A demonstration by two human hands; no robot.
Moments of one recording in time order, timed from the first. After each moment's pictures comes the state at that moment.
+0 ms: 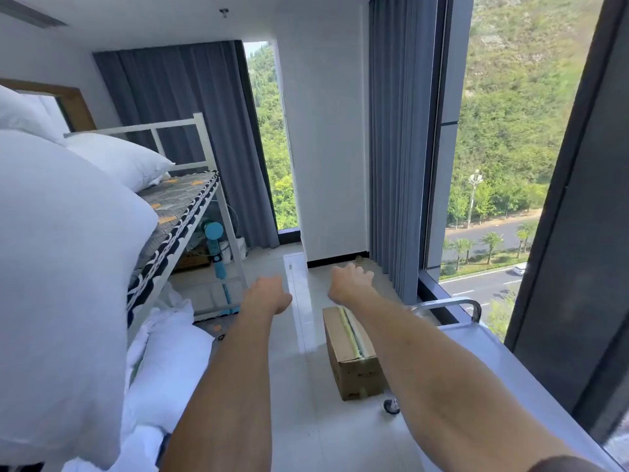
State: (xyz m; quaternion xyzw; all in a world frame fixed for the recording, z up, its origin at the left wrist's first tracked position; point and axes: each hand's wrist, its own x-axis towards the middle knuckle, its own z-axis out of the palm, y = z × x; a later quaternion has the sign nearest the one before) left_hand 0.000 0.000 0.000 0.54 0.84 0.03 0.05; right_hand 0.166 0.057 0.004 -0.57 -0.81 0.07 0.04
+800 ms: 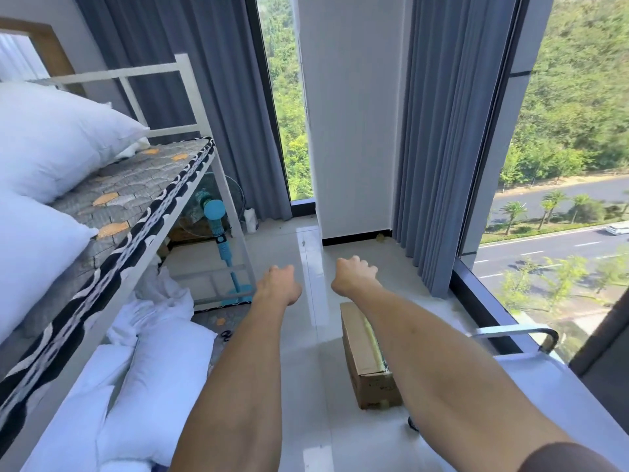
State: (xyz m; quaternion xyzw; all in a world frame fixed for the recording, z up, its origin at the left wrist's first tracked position) left_hand -0.130 0.258 -0.055 0.52 0.85 -0.01 0.08; right_hand 0.010 0.332 -0.063 -0.56 -0.82 0.10 0.00
